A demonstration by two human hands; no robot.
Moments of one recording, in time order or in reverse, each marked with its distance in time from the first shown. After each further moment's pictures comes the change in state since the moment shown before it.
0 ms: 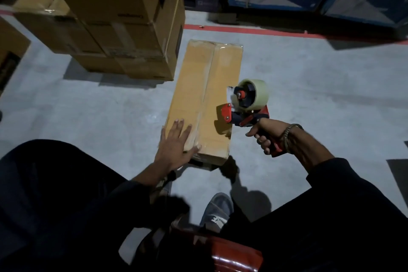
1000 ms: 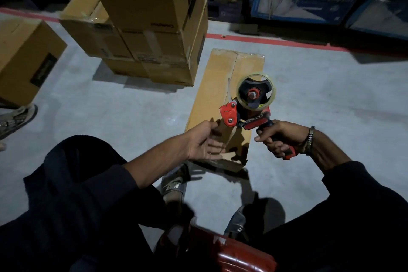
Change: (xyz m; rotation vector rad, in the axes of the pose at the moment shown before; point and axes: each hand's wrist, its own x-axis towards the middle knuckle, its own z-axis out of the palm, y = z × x) left_hand 0.007 0.066 -0.131 -1.552 -0.619 -0.798; right_hand -0.010 -0.021 0.015 -0.156 -0.378 -0.329
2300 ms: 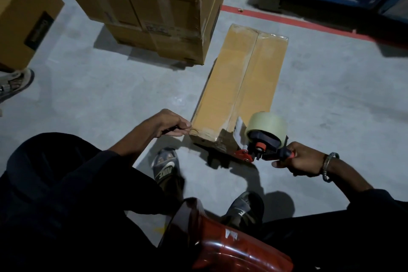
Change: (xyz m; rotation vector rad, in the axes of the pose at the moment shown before) left_hand 0.034 -0.008 -0.159 0.235 0.370 0.115; right_hand 0.016 0.067 0.007 -0.539 0.209 0.076
